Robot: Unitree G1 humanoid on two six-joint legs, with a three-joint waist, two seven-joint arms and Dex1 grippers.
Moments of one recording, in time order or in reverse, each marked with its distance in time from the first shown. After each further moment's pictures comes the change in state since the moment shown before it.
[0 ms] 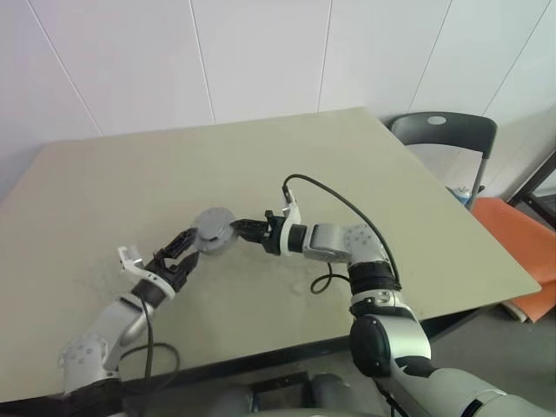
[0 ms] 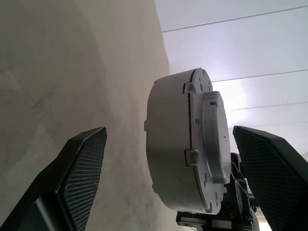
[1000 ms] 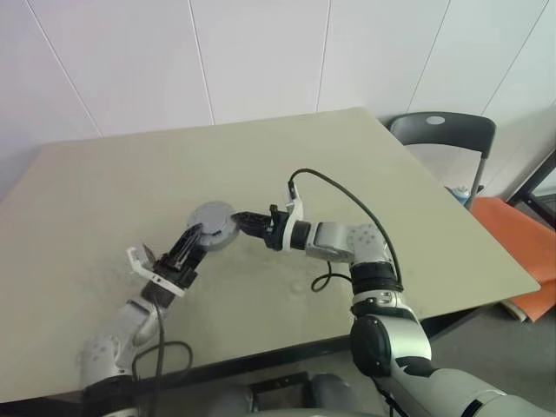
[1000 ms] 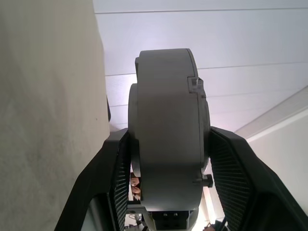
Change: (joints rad) left arm -0.010 -0.039 -0.028 0.094 -0.071 0.062 -0.268; right arm 0.003 0.001 -0.021 -0.015 0.022 0.002 0.054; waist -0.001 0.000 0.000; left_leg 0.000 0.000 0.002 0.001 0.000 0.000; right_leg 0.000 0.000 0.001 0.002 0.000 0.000
